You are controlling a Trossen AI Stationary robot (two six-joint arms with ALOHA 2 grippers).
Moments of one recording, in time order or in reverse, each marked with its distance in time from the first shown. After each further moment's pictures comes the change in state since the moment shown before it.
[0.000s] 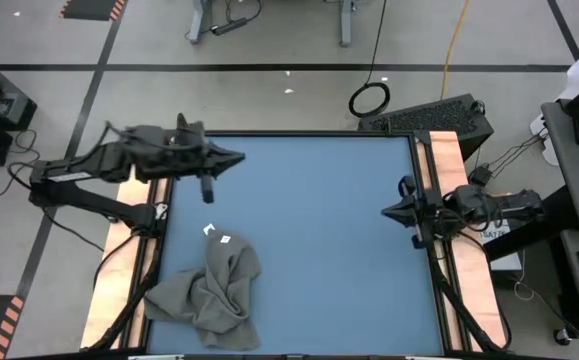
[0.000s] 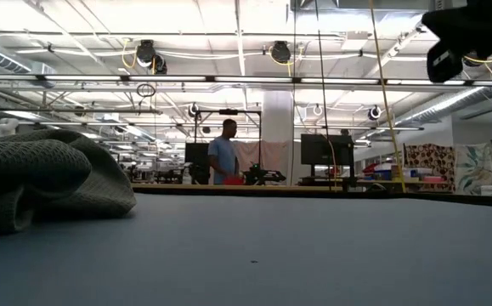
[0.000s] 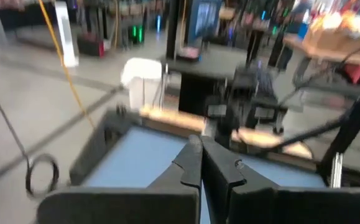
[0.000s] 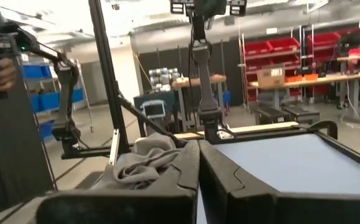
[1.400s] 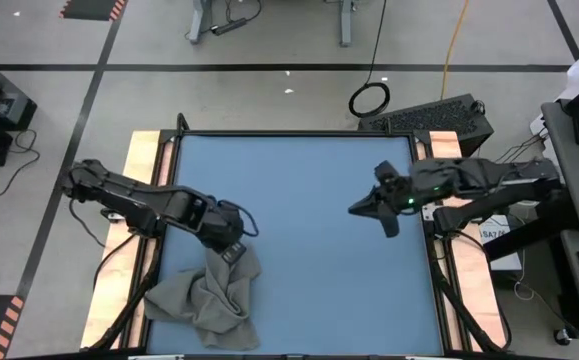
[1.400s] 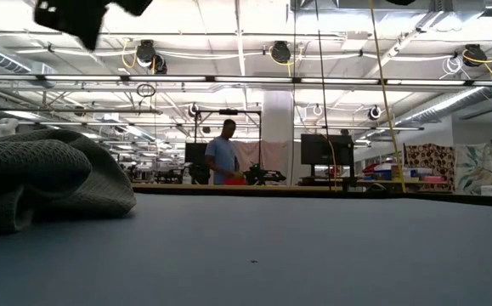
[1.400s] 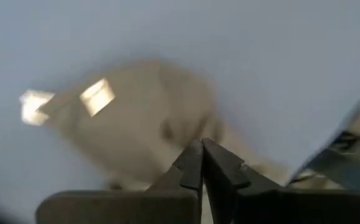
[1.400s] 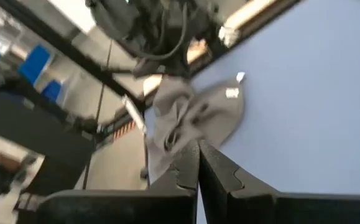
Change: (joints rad) left arm -0.311 0.379 0.004 -0.749 0.222 -0.968; right arm 0.000 0.974 1.020 -0.607 -0.080 0.586
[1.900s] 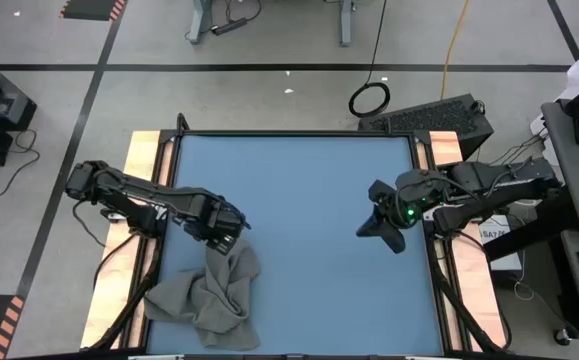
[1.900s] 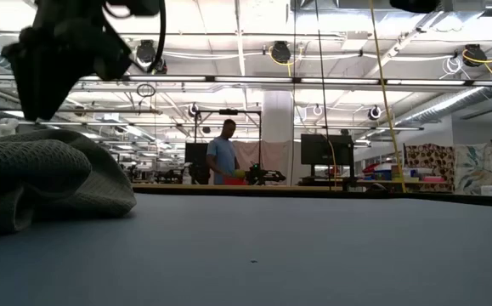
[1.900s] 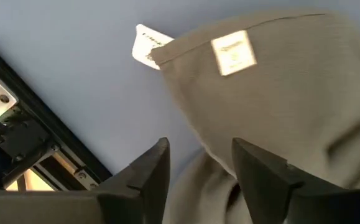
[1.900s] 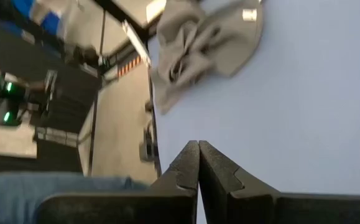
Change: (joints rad) left arm 0.117 0.031 -0.237 -0.103 0.067 -0.048; right arm 0.037 0.032 0.000 -0.165 -0.179 -0.008
